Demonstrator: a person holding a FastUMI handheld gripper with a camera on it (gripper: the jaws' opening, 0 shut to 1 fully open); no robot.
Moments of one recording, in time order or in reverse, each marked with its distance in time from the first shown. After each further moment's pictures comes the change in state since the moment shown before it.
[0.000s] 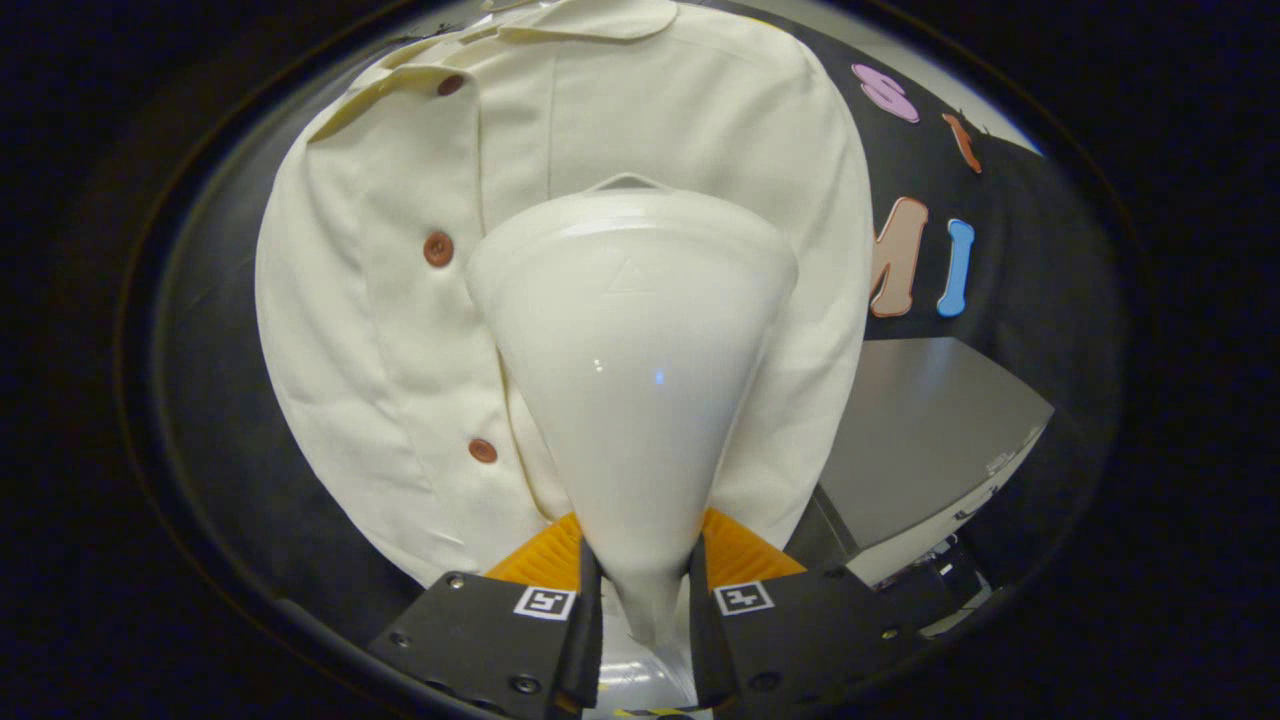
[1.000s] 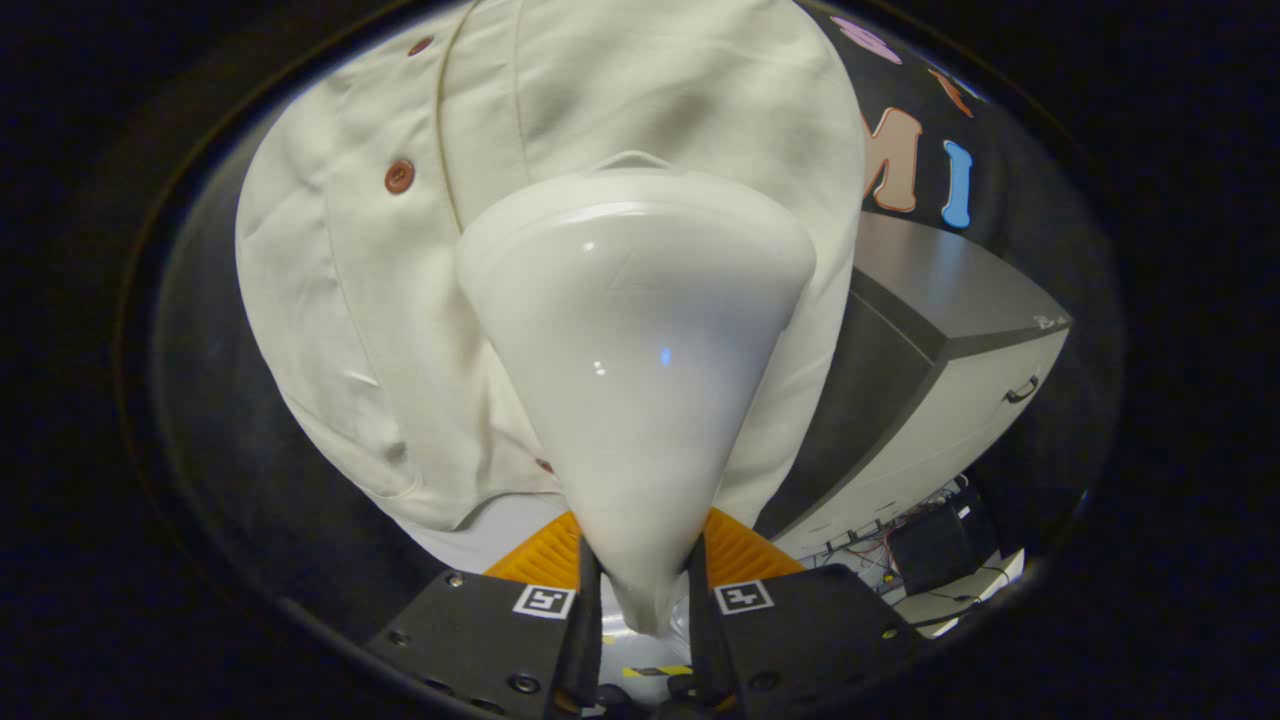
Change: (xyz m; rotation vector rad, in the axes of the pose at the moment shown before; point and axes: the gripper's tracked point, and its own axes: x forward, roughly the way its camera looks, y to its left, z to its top) arm 0.020 -0.014 -0.132 0.037 0.236 -0.008
